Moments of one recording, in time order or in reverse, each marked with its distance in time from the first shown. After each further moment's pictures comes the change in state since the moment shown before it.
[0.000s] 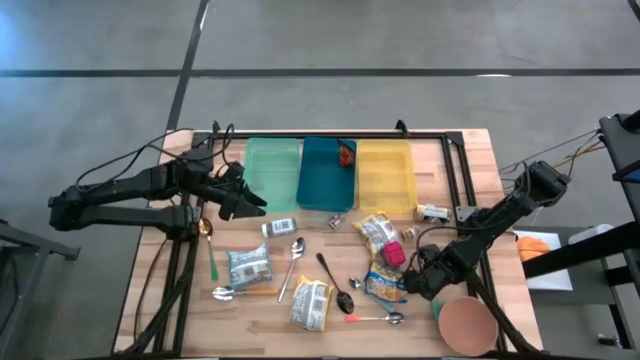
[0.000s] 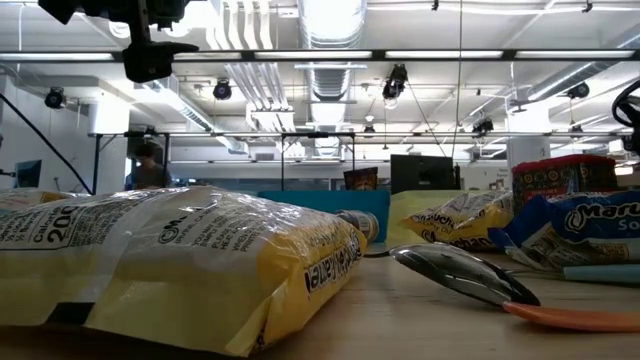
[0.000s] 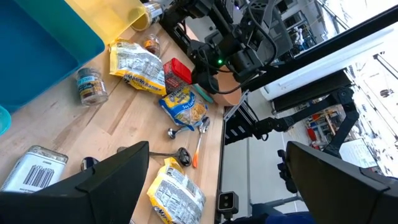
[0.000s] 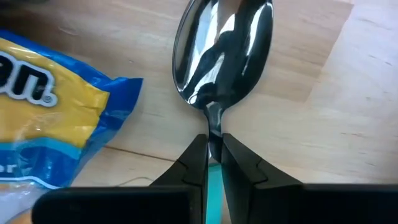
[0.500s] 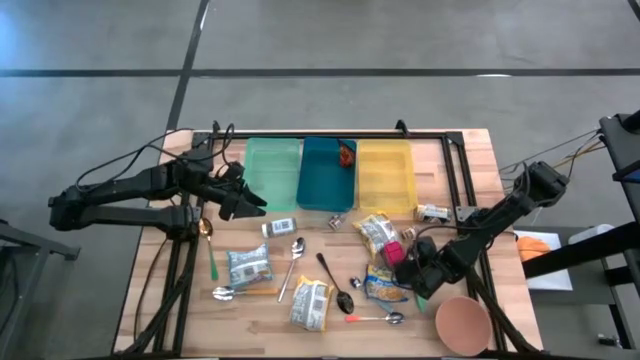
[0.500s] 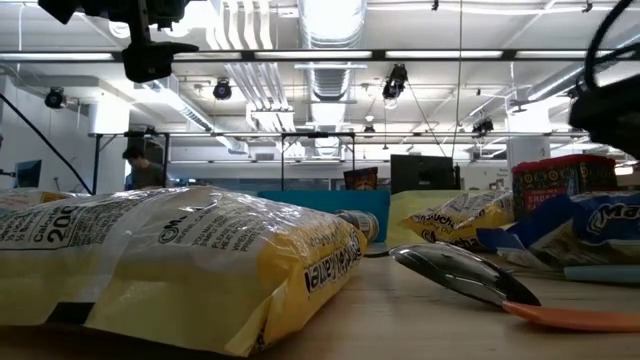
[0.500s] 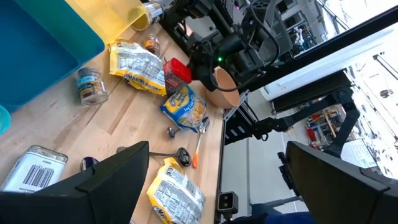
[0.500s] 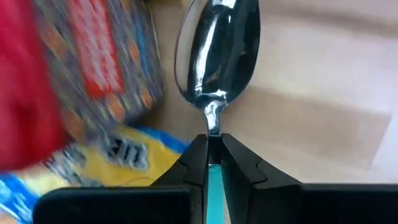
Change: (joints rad) left arm 0.000 0.000 0.000 0.000 0.000 -0.002; right arm -0.014 -0.009 0.039 -0.038 0.290 0.001
